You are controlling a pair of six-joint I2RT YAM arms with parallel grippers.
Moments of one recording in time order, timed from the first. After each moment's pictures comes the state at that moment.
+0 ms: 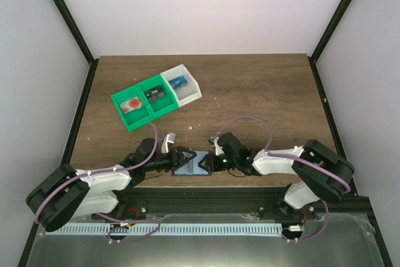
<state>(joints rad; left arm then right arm) -0.73 1.18 0.18 0.56 0.47 -1.19 0.90 1.47 0.48 0.22 -0.35 0.75</state>
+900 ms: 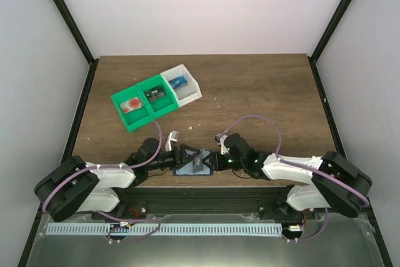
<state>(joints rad) -0.76 1.29 0.19 0.76 0.48 -1.26 0.90 1.31 0.42 0.17 -0.27 0.76</state>
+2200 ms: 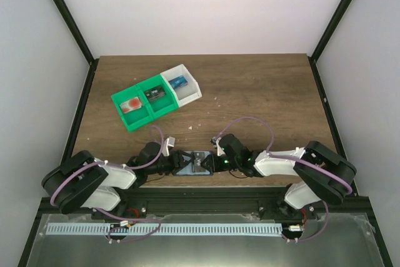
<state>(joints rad) -0.76 1.36 0.13 0.75 0.40 -1.23 0.90 1.45 0.45 0.22 -0.31 0.76</state>
